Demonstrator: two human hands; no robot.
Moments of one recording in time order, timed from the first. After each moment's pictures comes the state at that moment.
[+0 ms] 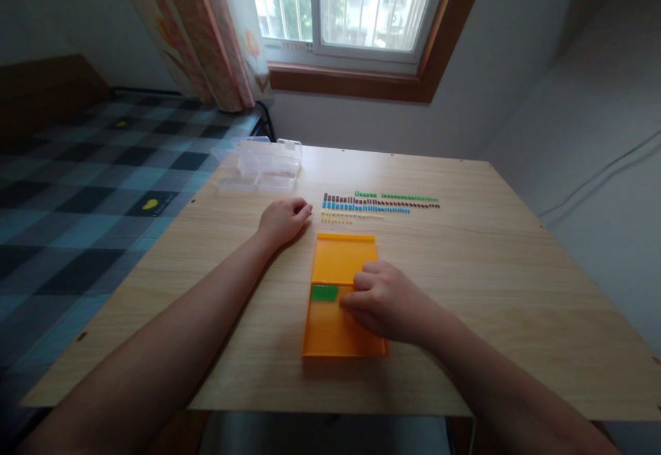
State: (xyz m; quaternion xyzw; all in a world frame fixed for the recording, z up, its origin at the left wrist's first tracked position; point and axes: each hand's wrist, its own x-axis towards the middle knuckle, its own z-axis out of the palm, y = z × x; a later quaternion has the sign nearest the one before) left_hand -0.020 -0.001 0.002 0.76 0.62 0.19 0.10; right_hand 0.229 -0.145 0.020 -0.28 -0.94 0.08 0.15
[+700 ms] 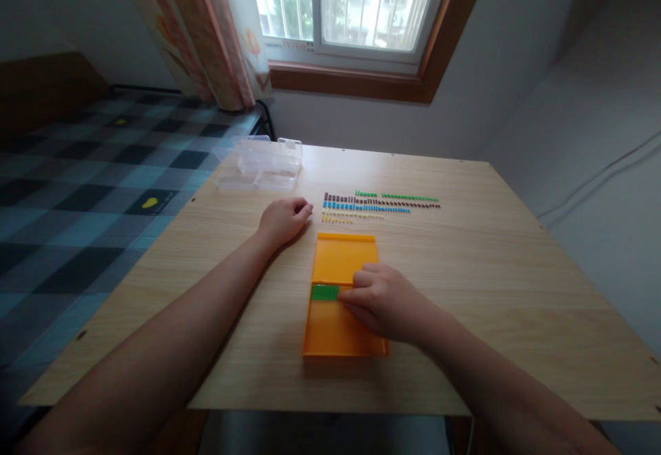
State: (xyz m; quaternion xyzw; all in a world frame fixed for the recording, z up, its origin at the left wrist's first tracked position) left_hand -0.020 -0.001 0.002 0.76 0.62 0.19 0.10; right_hand 0.226 -0.146 0.013 -0.31 -0.93 0.09 0.16
